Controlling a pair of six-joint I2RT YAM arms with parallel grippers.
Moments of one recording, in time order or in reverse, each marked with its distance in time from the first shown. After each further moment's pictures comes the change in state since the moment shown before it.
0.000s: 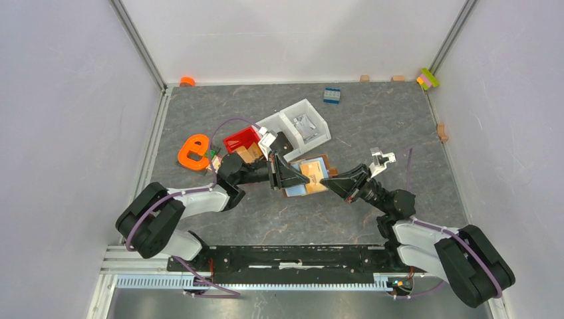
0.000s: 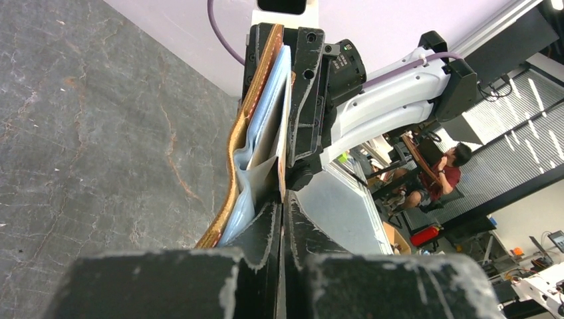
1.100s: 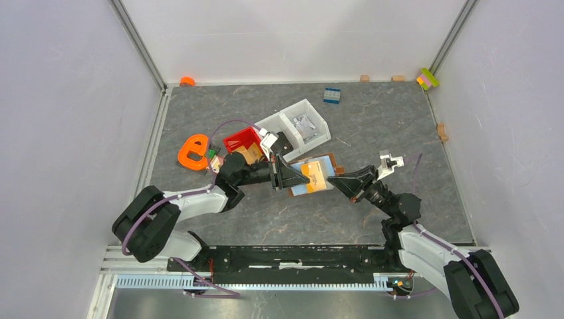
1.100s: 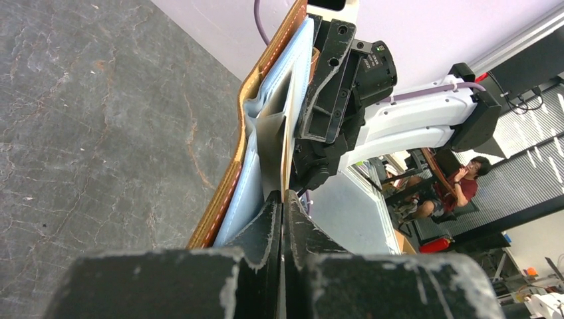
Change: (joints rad) left arm -0.010 -0.037 0.001 -0.143 -0.050 0.059; right arm -0.075 -0.193 -0.029 -0.187 0.037 -0.079
